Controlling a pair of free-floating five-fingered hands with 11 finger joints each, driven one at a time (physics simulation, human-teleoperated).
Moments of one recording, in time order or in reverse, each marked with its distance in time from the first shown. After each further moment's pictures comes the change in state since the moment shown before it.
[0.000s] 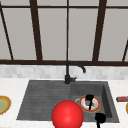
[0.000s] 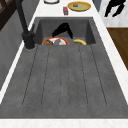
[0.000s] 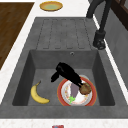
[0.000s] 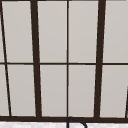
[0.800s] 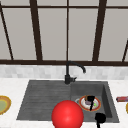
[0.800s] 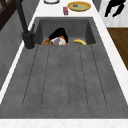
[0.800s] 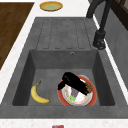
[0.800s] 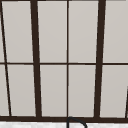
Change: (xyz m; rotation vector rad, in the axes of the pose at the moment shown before) left hand -0.059 -0.032 -0.007 -0.018 0.001 -0.044; right hand 0.000 0.000 0.000 0.000 0.000 0.000
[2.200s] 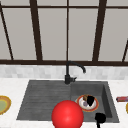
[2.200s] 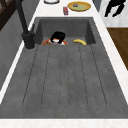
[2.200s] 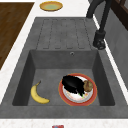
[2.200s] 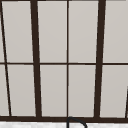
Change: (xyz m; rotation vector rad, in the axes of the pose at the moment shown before) left hand -0.018 -0.048 0.013 -0.231 -0.091 -0.520; right hand 0.000 0.000 0.000 0.000 0.000 0.000
